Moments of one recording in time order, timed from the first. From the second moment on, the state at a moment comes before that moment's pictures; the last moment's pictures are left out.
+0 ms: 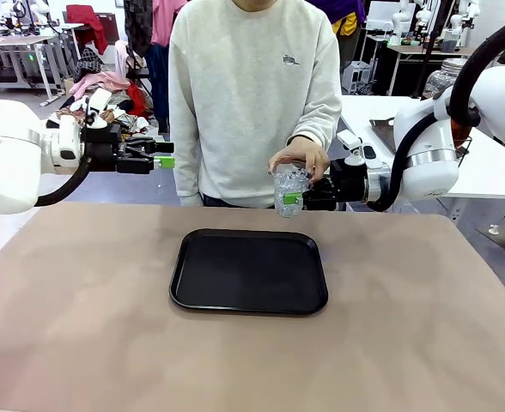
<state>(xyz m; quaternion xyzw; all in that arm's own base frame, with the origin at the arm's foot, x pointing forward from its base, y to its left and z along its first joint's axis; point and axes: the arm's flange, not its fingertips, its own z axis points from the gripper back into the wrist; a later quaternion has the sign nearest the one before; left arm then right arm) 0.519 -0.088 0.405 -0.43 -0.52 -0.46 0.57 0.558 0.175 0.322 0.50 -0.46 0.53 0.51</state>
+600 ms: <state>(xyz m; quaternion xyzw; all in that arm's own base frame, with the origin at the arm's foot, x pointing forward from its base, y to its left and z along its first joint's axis) 0.519 -0.088 0.405 -0.43 -0.52 -0.46 0.57 0.558 0.175 0.322 0.50 -0.46 0.53 0.51</state>
